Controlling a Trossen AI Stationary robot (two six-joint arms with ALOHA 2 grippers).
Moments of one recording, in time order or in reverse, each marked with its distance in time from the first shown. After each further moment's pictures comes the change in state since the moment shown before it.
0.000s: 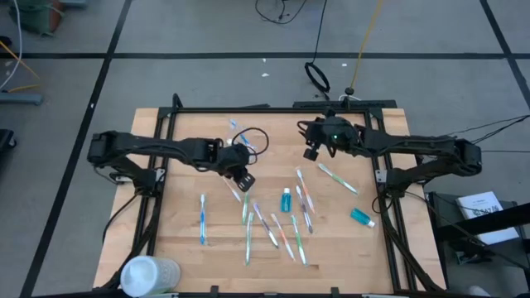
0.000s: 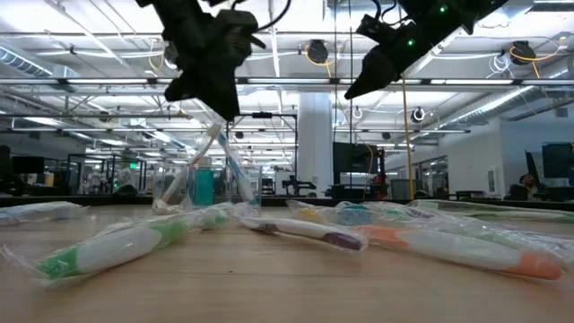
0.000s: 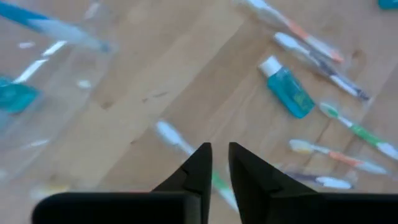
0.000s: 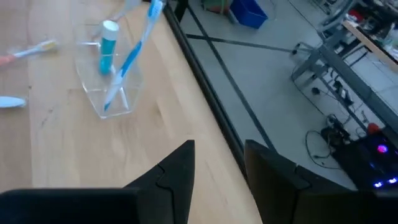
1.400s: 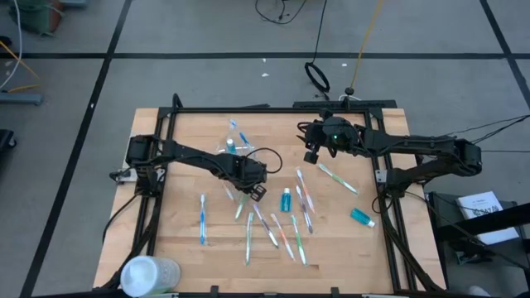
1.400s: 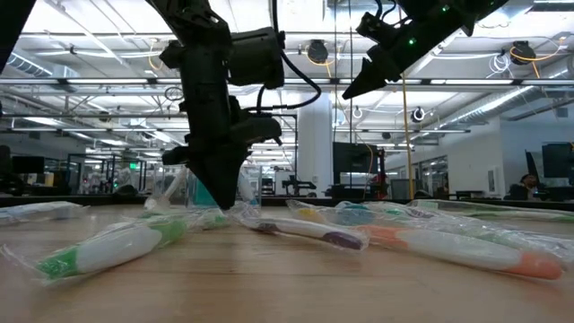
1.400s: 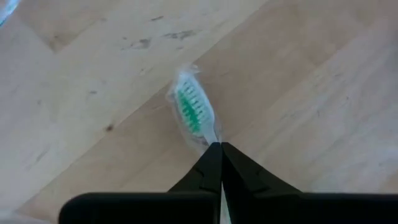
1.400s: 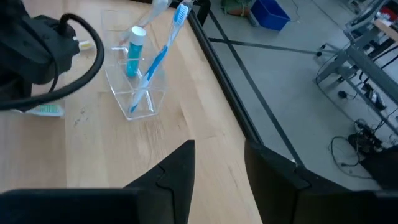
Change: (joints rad) left arm -0.017 0.357 0.000 0.053 0.003 -0.148; right arm 0.000 0.002 -0.002 -0.005 -0.092 0.026
